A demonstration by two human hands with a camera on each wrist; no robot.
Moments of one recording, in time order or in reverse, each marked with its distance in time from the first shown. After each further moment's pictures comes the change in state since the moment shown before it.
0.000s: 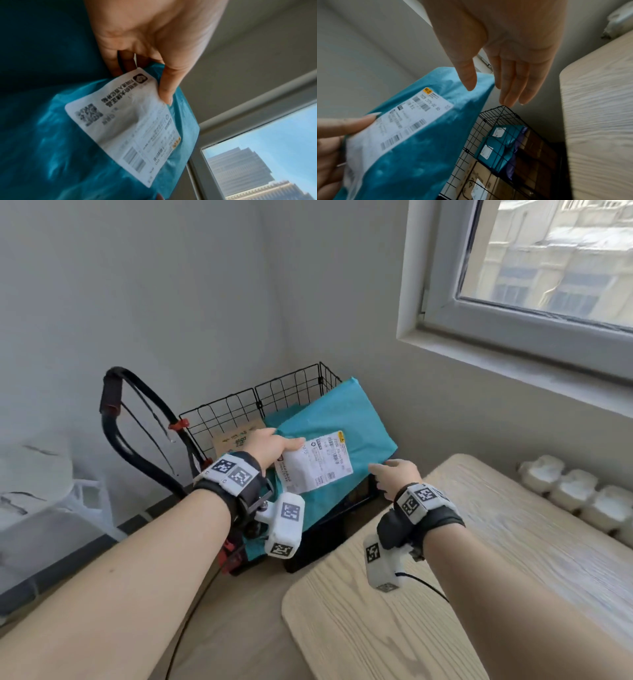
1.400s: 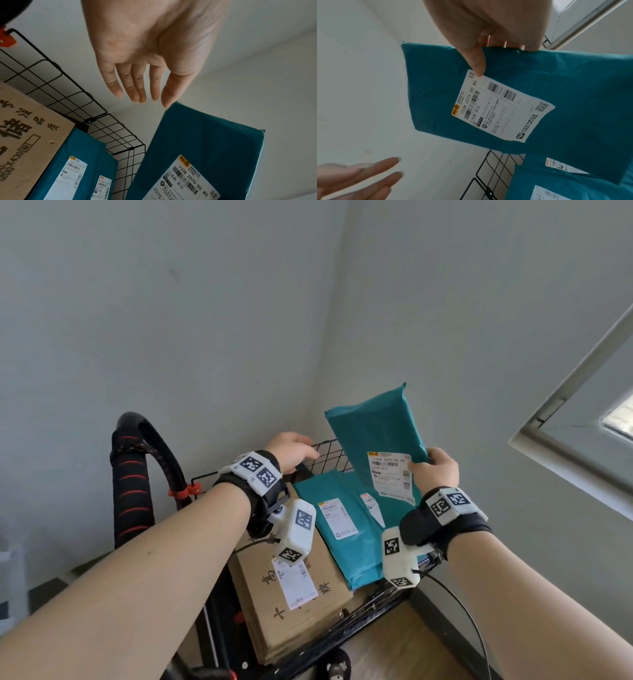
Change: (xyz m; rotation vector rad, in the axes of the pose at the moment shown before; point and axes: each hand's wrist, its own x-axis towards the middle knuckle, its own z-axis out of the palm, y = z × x) left_hand 0.390 0.029 -0.227 0.006 -0.231 0.091; right_hand 0.208 -0.269 0.244 -0.077 0.459 -0.273
